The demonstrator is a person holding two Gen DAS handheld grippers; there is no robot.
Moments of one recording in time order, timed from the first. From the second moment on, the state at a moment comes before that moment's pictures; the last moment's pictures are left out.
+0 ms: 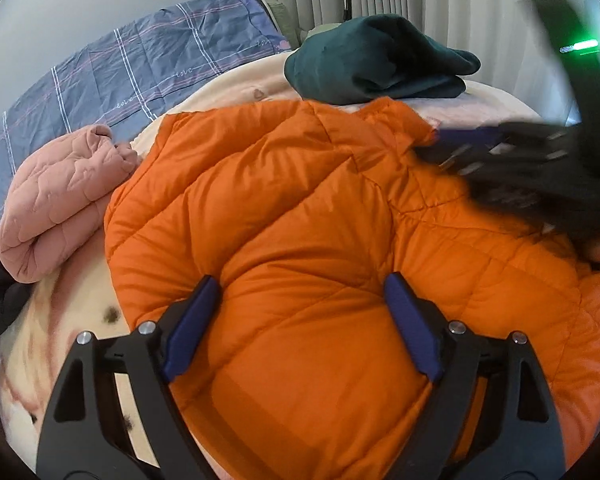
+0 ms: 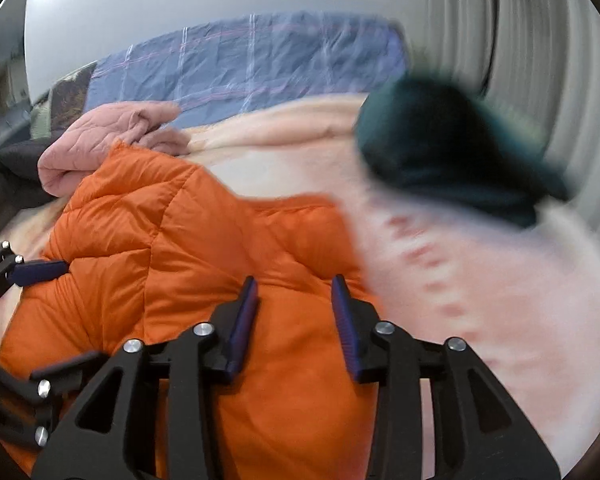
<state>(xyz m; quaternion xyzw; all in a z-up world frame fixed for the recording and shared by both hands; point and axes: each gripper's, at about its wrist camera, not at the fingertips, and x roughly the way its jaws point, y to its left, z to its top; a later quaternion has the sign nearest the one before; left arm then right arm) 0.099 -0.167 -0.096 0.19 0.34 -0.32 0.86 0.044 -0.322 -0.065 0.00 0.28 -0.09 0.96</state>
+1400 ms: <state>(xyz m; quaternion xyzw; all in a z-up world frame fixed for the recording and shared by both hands) 0.103 -0.165 -0.094 0.19 0.34 -0.33 0.86 -0.021 -0.353 -0.141 0.40 0.39 0.08 0.83</state>
